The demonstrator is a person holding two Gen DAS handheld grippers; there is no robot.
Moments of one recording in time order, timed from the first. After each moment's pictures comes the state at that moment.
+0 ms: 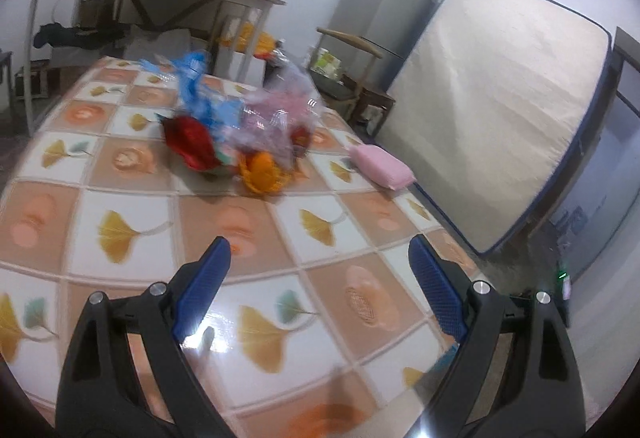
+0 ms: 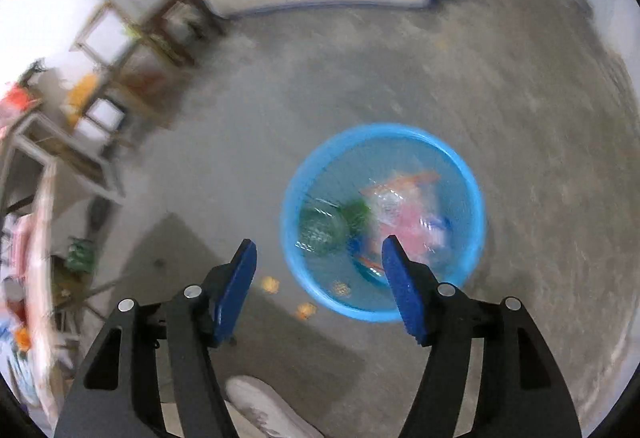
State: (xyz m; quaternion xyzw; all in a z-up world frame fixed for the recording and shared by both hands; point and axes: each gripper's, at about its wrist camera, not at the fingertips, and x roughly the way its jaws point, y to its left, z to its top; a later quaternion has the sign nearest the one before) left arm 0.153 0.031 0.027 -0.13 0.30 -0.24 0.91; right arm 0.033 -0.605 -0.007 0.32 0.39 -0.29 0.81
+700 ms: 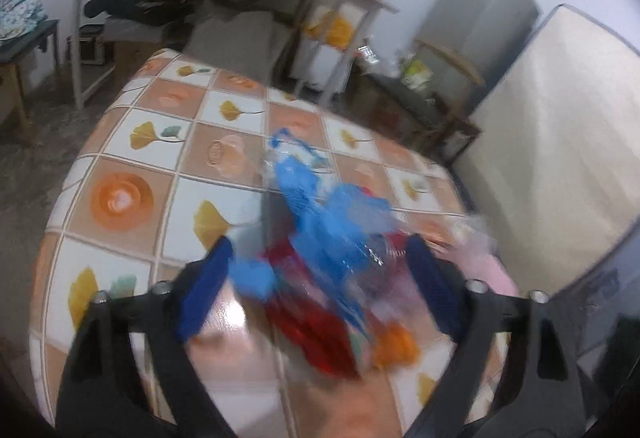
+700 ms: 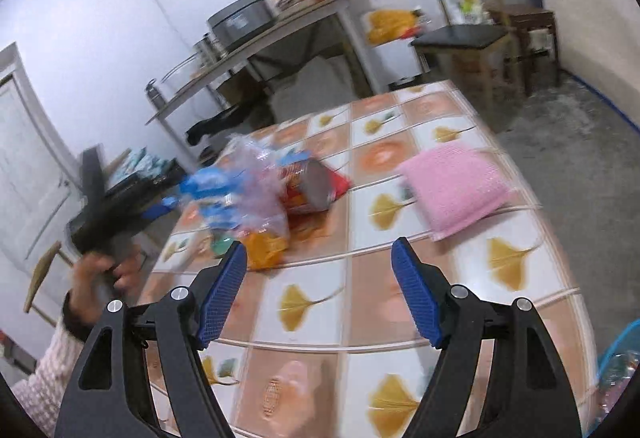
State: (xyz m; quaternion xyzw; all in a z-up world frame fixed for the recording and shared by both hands) left arm 0.372 0.089 0.046 -0.18 0.38 -0.10 0.90; right arm 0.230 -0.280 0.100 0.17 0.38 0.16 0.90
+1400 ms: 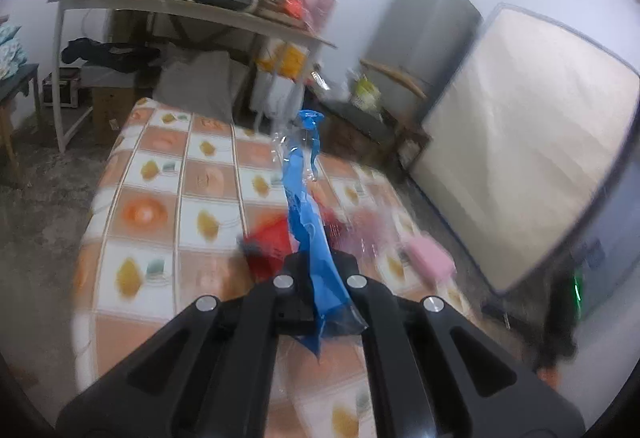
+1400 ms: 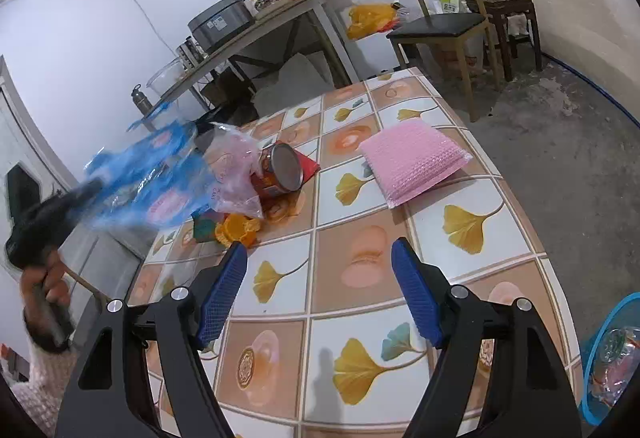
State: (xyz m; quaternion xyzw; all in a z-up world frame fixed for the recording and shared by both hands) left arm 0.239 0.116 0.121 -0.14 0.31 -0.19 0.92; right arm 0.205 -0.309 0.094 0.19 0.38 0.13 0.90
